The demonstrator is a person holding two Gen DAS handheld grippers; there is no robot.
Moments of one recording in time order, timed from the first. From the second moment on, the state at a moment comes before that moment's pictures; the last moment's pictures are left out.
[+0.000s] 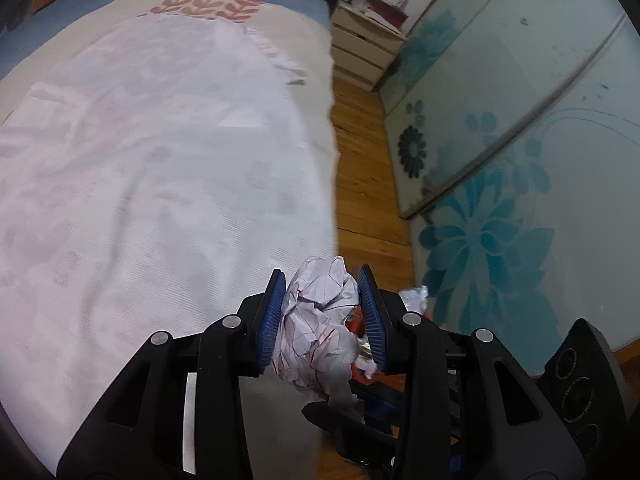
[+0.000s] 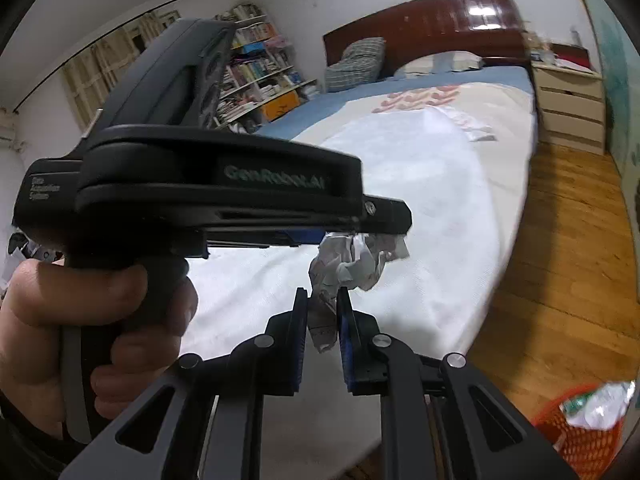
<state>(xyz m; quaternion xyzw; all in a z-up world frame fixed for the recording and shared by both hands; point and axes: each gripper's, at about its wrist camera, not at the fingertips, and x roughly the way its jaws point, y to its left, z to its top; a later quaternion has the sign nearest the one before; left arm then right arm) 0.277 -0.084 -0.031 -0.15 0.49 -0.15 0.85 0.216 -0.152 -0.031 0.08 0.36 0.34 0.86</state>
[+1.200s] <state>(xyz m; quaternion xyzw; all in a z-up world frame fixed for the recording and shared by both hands) 0.195 -0.398 -0.059 -0.04 0.46 -0.28 0.84 0.099 -0.491 -0.067 0.13 0.43 0.05 0.89</state>
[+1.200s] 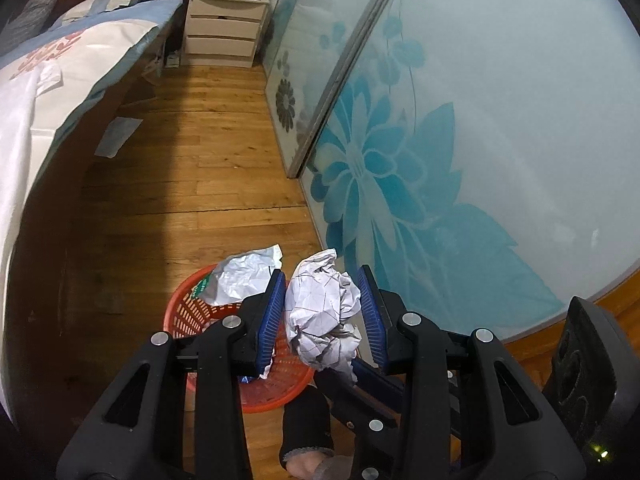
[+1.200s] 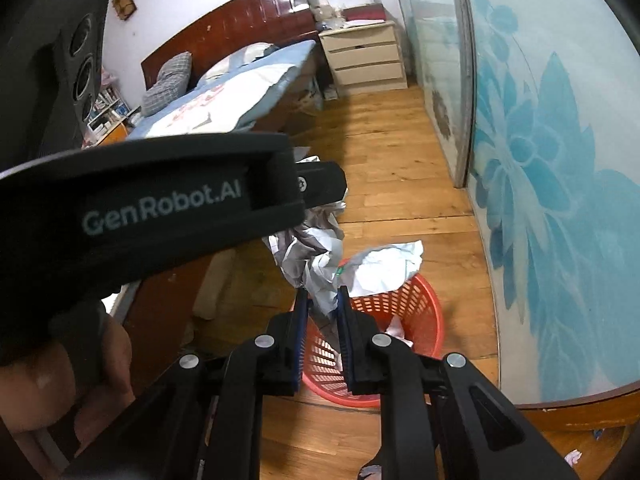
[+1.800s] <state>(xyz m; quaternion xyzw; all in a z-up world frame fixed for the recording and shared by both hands) 0.212 -0.389 -0.072 -0.09 0.45 -0.24 0.86 0.116 -0.505 -0.075 0.14 0.43 0.01 0.89</state>
